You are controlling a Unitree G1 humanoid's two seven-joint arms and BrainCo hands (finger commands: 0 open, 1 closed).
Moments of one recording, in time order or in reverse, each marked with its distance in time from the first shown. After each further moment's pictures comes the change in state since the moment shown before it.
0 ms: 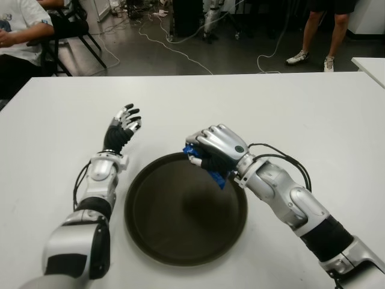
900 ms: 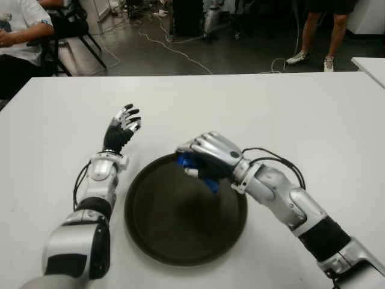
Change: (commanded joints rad) left arm -0.001 -0.004 0.003 -0.003 -0.006 0.002 0.002; right arm -0.009 0.020 -0.015 0.090 0.110 -0.146 0.036
